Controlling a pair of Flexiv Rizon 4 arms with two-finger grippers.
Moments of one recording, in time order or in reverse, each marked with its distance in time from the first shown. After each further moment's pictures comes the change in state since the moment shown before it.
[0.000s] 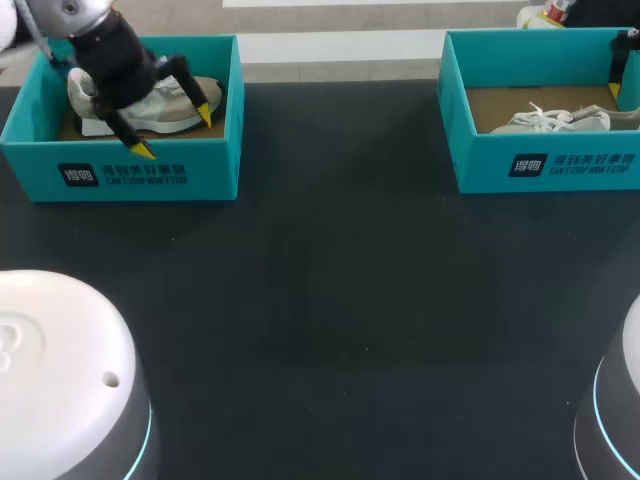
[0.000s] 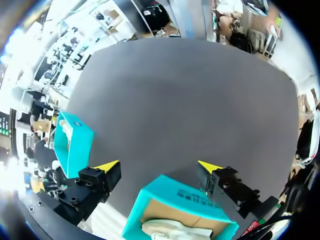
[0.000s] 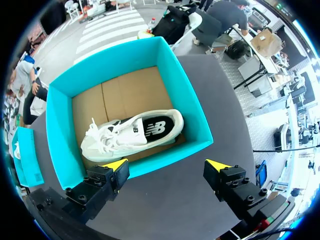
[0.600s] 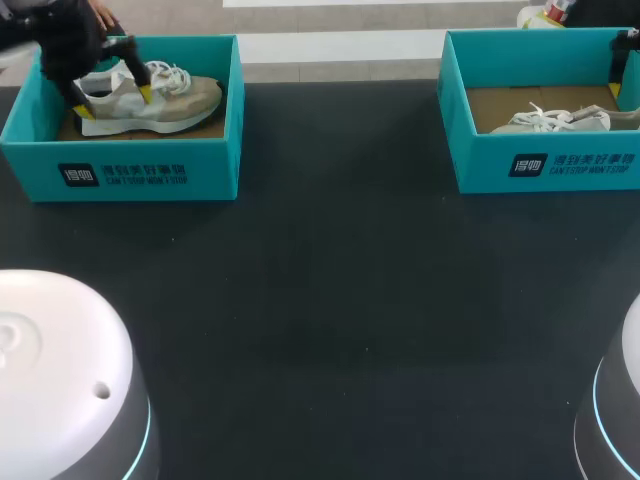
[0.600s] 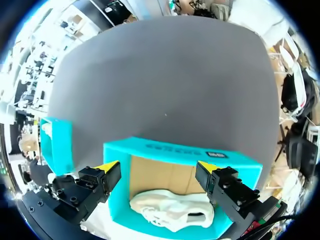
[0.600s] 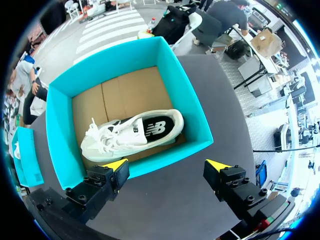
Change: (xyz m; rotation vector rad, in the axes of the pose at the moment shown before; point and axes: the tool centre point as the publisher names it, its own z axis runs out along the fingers) left arm 0.062 0.130 -0.019 -0.105 0.172 0.245; right arm 0.000 0.000 0.000 0.000 0.000 0.000
